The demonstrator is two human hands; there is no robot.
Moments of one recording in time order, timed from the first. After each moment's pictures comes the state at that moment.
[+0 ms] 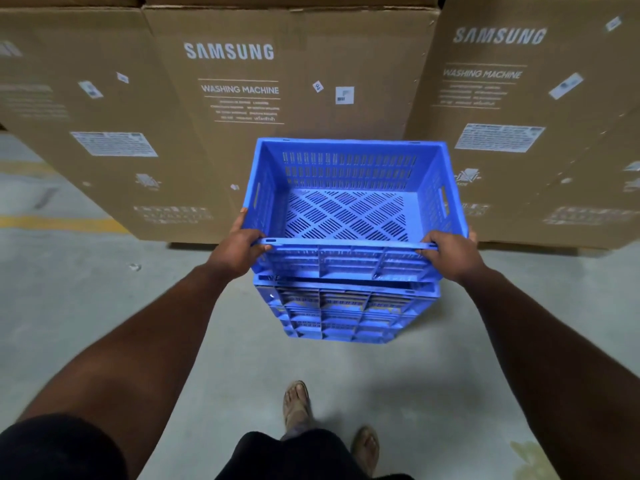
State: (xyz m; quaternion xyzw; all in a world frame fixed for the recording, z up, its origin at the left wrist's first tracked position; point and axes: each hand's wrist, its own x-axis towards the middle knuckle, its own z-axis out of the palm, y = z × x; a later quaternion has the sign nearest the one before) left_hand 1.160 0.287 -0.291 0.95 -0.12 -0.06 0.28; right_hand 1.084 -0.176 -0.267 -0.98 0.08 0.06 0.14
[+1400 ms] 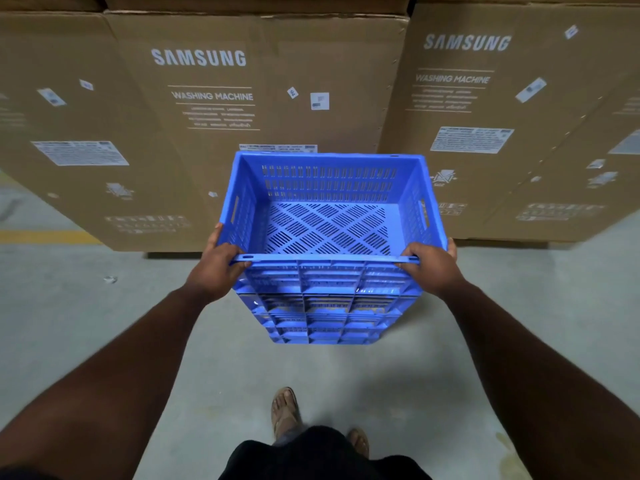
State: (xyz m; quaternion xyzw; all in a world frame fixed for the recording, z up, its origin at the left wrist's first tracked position) left_hand 1.143 0.282 -0.296 0.94 -0.16 -0.01 0.29; right_hand 1.063 -0.173 -0.270 -0.98 0.10 0.04 0.19
